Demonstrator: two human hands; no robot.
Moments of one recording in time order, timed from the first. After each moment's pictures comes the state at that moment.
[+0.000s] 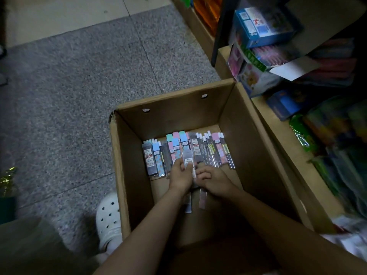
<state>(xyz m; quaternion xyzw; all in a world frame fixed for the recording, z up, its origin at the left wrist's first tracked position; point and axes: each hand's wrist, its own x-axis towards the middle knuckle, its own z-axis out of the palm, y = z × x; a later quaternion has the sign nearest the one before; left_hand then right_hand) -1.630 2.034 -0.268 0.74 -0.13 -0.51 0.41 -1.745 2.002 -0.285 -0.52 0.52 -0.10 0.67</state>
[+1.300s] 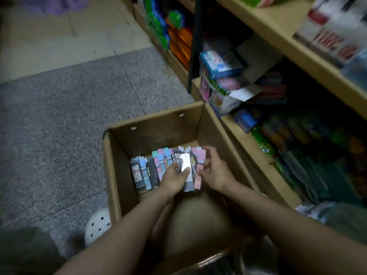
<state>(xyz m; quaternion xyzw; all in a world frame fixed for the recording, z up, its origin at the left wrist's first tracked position) -1.637 2.035 -0.205 0.72 -0.33 -0.53 0.30 -1.780 1.994 -0.181 -0.67 0.58 -0.15 0.43</state>
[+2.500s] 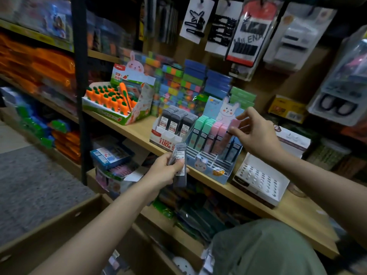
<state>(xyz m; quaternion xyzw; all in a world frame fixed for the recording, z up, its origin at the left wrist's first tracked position) -1.779 1.941 0.049 0.36 -0.58 -0.64 0.36 -2.005 2.001 0.173 -0.62 0.69 -0.35 -0.11</state>
